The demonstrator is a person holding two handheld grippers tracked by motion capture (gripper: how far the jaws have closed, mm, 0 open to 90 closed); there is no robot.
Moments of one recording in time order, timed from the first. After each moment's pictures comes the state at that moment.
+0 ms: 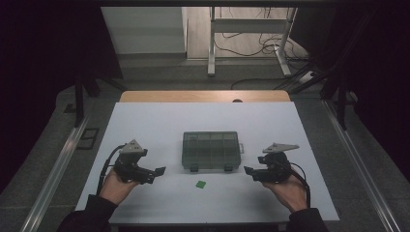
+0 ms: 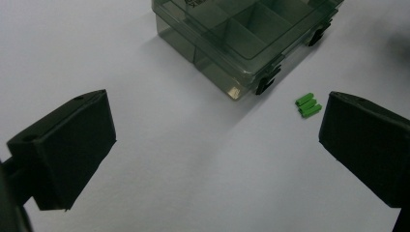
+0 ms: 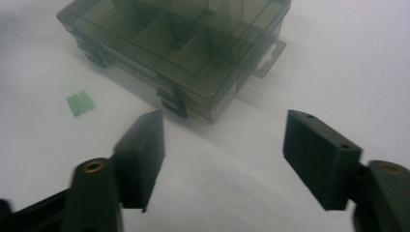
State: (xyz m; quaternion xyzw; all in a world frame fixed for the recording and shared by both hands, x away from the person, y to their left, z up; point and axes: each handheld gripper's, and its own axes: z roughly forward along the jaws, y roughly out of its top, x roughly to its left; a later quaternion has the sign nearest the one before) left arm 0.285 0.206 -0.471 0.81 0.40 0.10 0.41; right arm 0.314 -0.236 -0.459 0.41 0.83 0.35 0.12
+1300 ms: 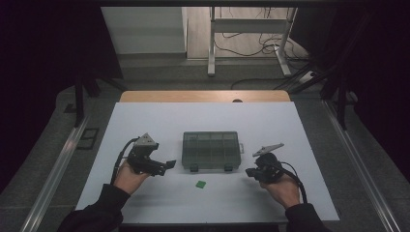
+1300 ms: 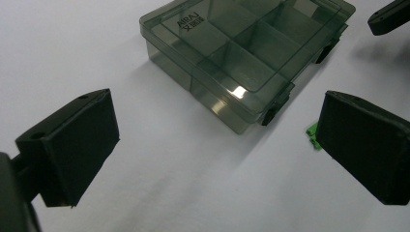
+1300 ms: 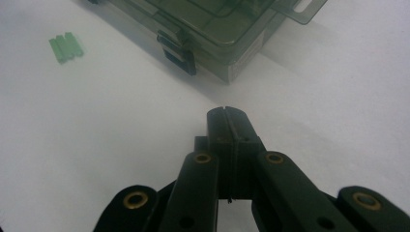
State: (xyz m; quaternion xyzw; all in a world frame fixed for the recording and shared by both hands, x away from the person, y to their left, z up) left arm 0.315 0.181 -0.479 0.82 0.39 0.10 0.41; right arm 0.327 -0.225 -0.484 0.38 0.88 0.28 0.06
